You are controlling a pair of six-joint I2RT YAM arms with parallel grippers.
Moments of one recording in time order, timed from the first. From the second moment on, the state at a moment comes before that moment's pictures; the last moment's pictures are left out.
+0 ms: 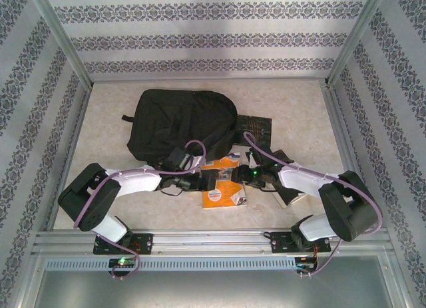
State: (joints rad) left arm -0.66 1.56 0.66 -0.04 0.53 -0.65; right arm 0.50 1.42 0.58 -0.24 -0.36 0.69
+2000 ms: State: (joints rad) left arm -0.62 1.29 0.77 -0.08 0.47 -0.74; right arm 0.36 0.73 0.69 -0.55 -0.51 0.81
